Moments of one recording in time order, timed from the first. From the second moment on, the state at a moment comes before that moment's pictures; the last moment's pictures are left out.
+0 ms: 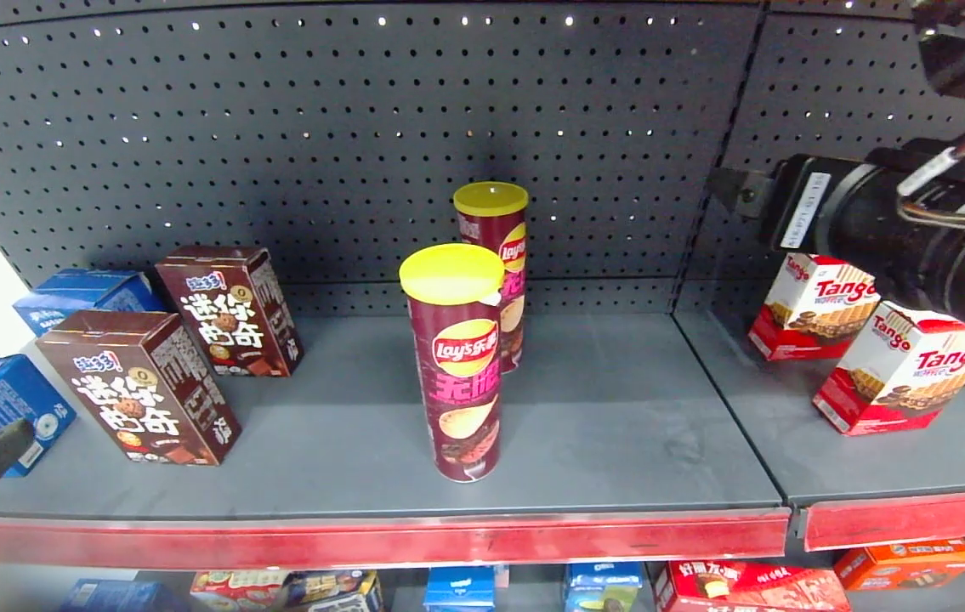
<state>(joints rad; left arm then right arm) 0.09 0.70 -0.46 -0.24 -0.28 -0.11 0.76 1.44 -1.12 -0.39 -0.73 0.07</state>
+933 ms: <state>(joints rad) -0.11 0.96 -0.44 -0.37 -0.36 -0.07 0.65 0.95 -0.85 -0.14 -0.96 0.09</state>
